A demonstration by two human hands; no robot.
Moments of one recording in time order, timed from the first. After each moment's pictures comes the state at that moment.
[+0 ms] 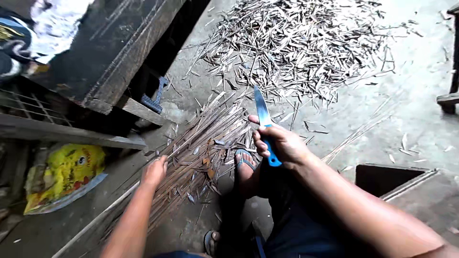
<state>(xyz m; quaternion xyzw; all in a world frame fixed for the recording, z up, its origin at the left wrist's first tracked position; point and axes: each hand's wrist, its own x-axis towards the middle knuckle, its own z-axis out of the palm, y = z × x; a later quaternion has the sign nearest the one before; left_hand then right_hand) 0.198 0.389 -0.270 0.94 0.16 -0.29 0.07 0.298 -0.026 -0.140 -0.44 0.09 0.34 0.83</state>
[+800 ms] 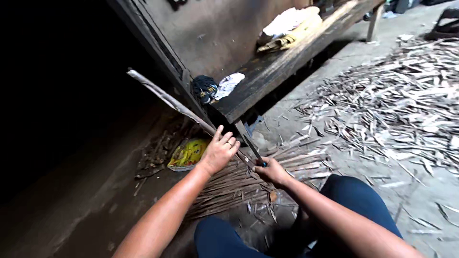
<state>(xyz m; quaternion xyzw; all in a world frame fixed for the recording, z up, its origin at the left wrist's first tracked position) 0.086 0.282 0.028 0.94 -0.16 0.14 -0.27 0.205 0.102 -0.134 -0.63 -0.31 0.37 0.60</state>
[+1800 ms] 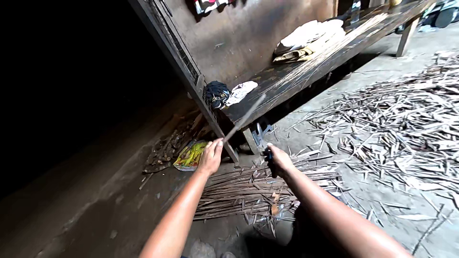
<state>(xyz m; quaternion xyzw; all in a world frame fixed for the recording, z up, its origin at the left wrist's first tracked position) 0.069 0.285 0.034 0.94 0.27 0.14 0.15 0.260 0.122 -0.091 -0.56 -0.07 0.39 0.73</state>
